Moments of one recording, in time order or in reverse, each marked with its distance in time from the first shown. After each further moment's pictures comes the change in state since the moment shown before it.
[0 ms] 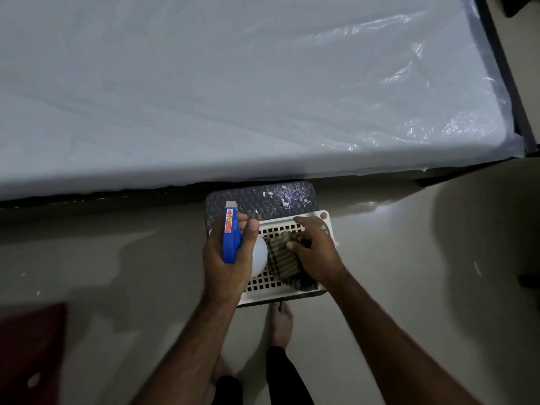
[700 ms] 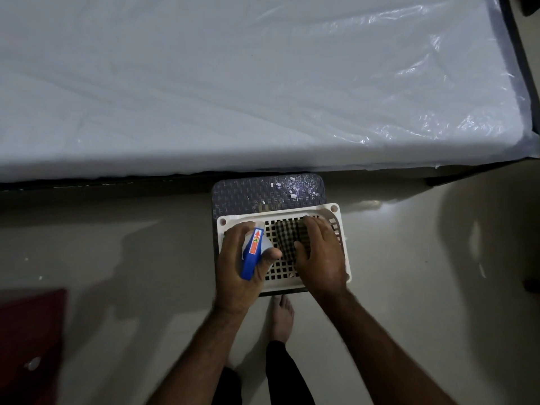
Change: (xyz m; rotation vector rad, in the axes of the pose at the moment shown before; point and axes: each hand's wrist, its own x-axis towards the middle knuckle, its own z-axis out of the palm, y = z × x) left_hand -0.024 -0.045 -0.008 0.078 -0.169 0.204; right_hand -0.021 0.023 0.030 -0.508 0.303 -0.317
